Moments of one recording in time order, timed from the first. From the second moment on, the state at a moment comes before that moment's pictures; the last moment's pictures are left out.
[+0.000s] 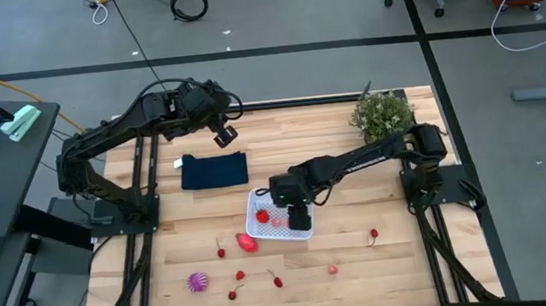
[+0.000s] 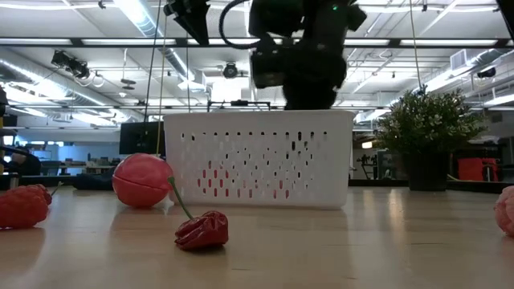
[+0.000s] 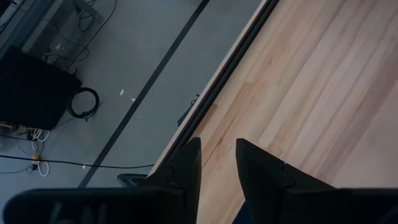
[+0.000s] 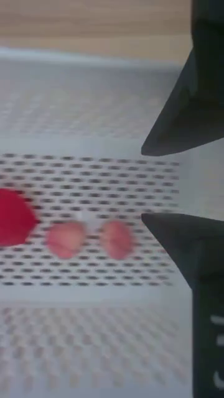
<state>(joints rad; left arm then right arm) 0.27 1.49 1.71 -1.13 -0.55 -0.06 0.07 1.93 1.43 -0.76 -0.03 0.22</state>
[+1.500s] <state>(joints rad) 0.27 1.49 1.71 -1.14 -0.55 -0.07 0.66 1.45 0.77 -0.80 0.04 1.06</state>
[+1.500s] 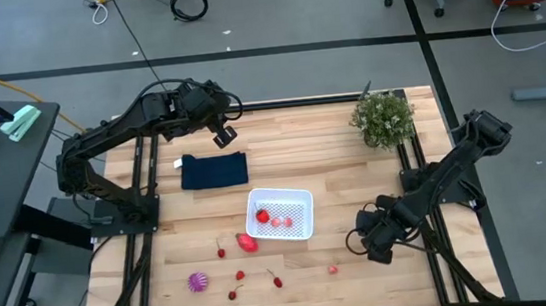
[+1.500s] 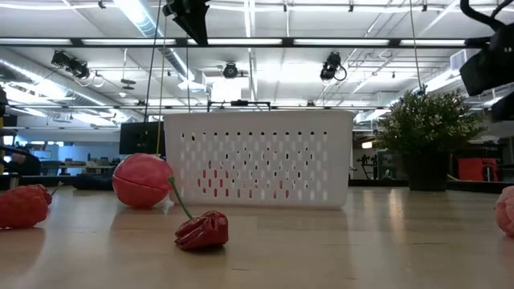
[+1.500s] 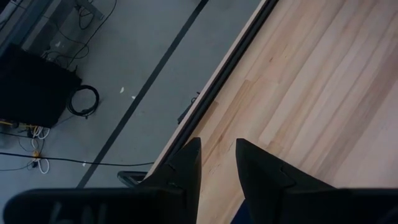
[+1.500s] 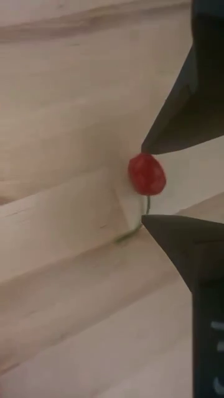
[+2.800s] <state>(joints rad) 0.27 1.49 1.71 -1.12 -0.55 -0.07 0.64 1.39 0.79 -0.63 0.54 1.10</state>
